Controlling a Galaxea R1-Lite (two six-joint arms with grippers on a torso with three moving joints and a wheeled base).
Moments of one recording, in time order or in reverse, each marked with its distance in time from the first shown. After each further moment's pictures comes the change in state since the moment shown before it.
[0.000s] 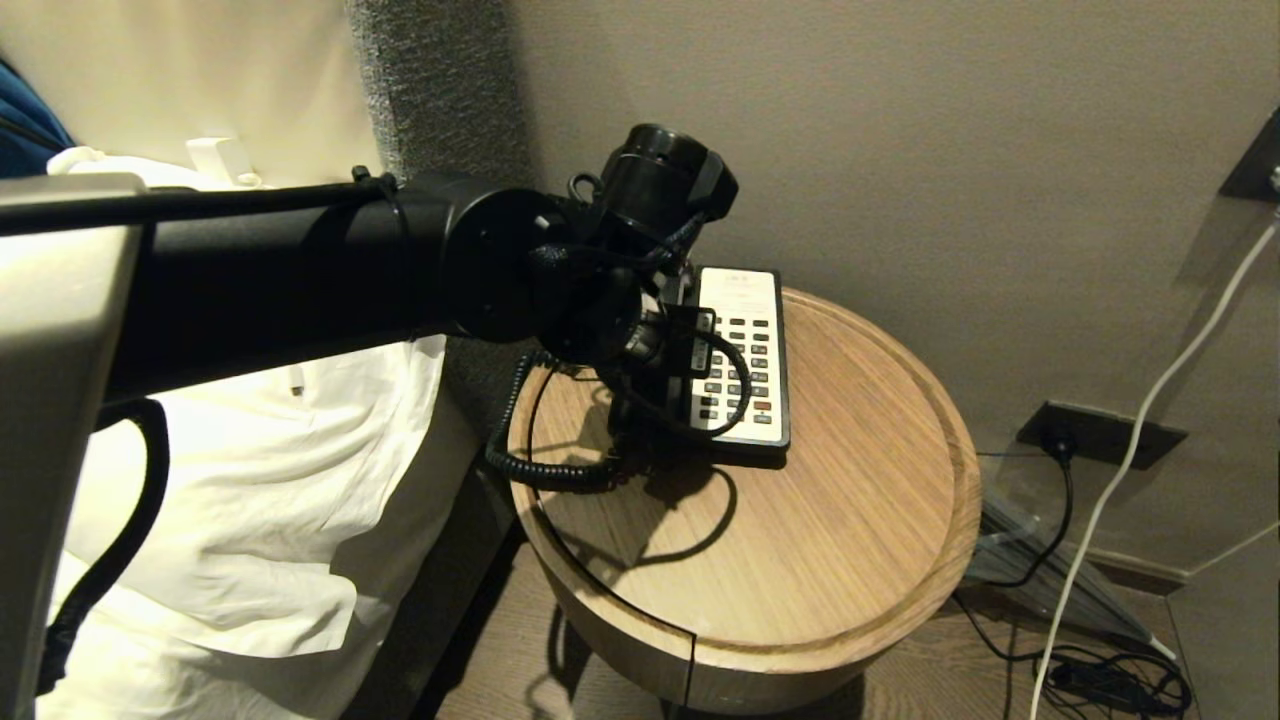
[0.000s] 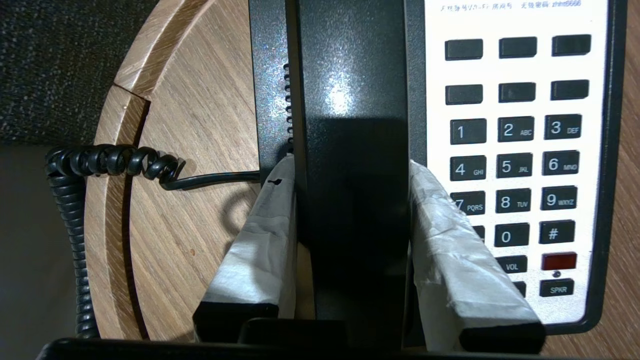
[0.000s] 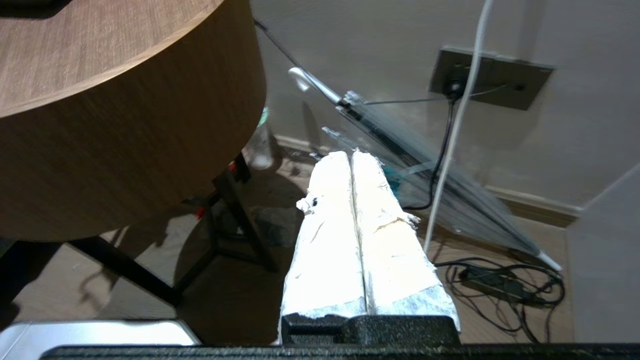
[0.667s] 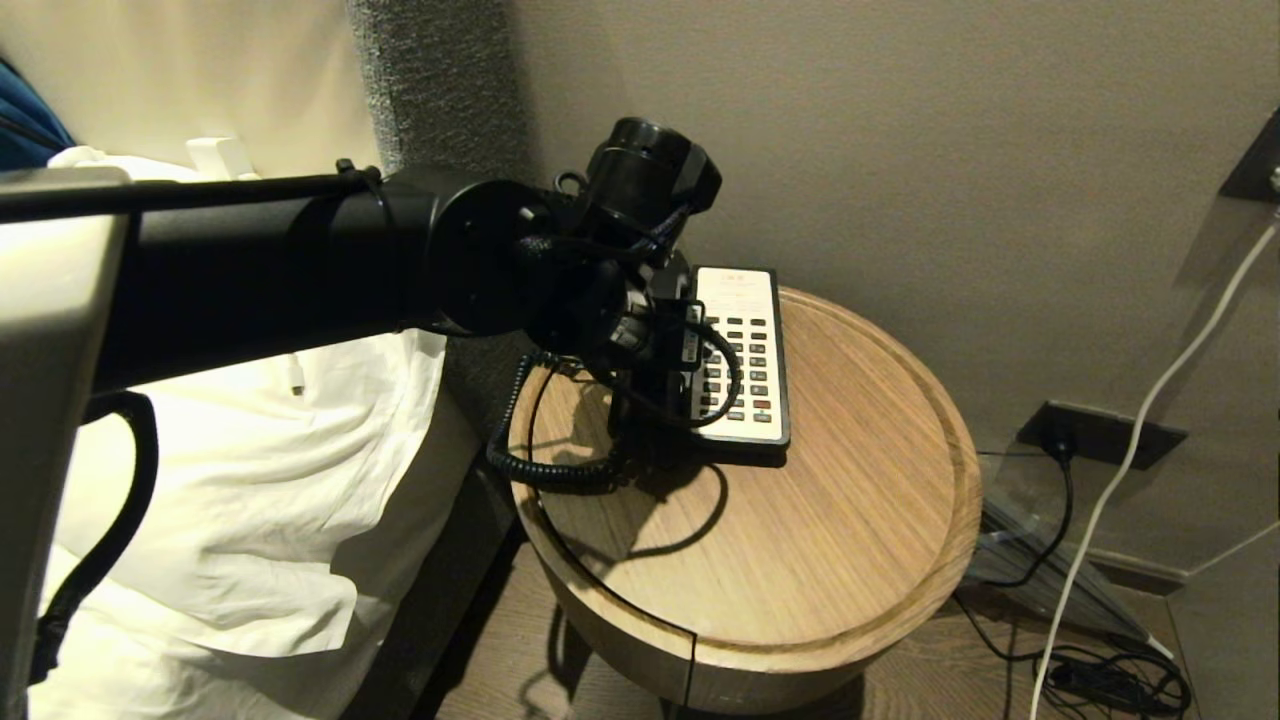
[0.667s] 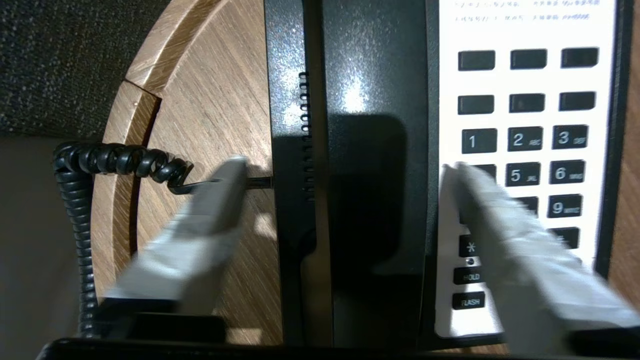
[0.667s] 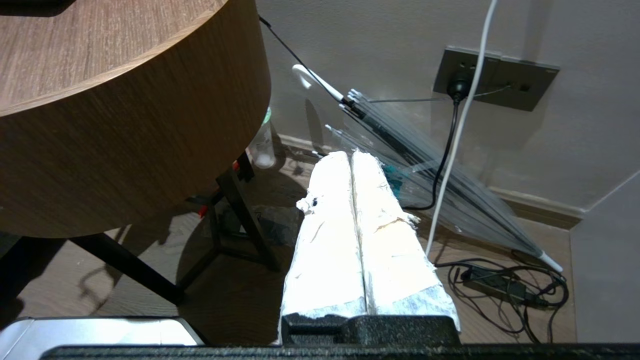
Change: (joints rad) left arm 0.021 -0.006 0.000 0.000 -0.021 -0.027; right arm 0.000 0.000 0.000 0.000 0.000 0.000
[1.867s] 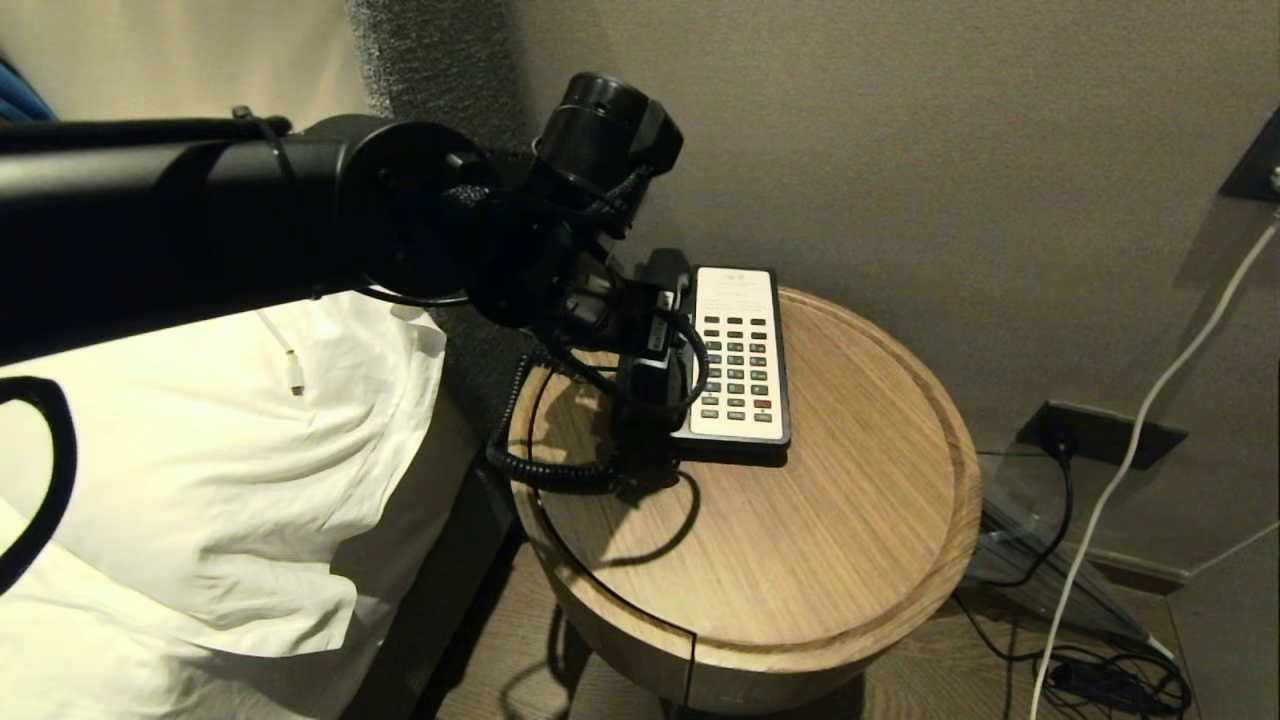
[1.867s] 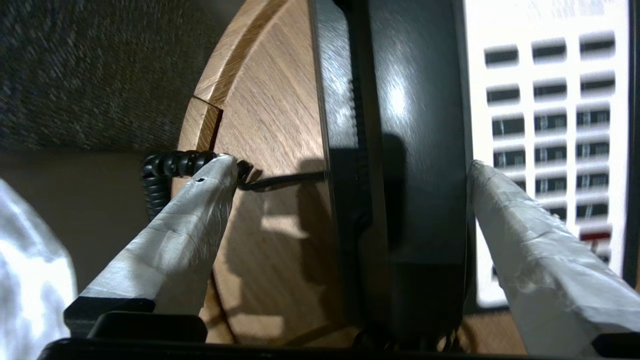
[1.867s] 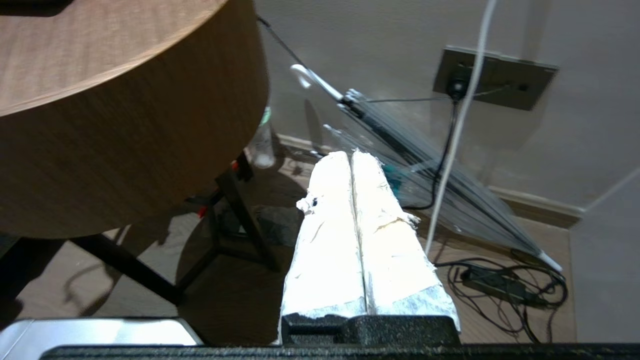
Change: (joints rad) left arm 0.028 -0.061 0.001 0.053 -0.001 0.103; right arm 0.000 0.000 0.000 0.000 0.000 0.000
